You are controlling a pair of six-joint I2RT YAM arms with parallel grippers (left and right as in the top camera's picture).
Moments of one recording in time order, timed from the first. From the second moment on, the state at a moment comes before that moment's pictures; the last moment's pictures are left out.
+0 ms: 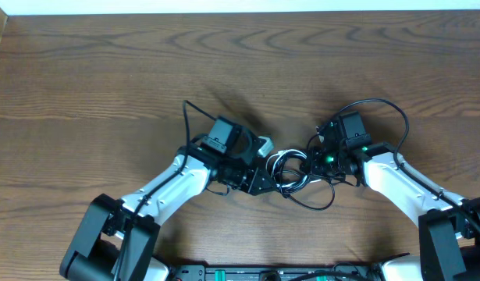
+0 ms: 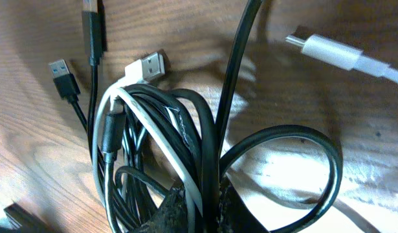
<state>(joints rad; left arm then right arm) -0.53 1.59 0.79 -0.41 0.77 -0.17 0.30 1.56 0.73 -0.40 -0.45 0.52</state>
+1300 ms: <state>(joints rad) -0.66 1.59 0.79 -0.24 0.81 -0.22 0.28 1.56 0.73 -0.48 -0.46 0.47</state>
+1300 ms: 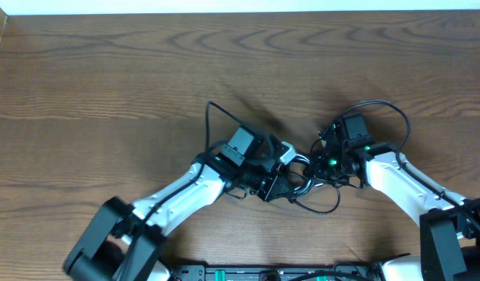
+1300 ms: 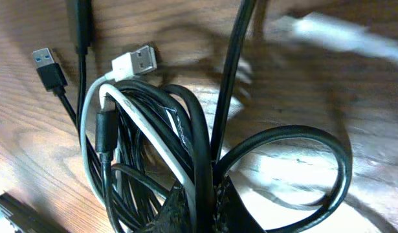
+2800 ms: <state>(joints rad) -0.37 1.55 0.79 -0.50 0.48 -0.46 0.58 1.56 0.89 -0.83 -0.41 0.24</state>
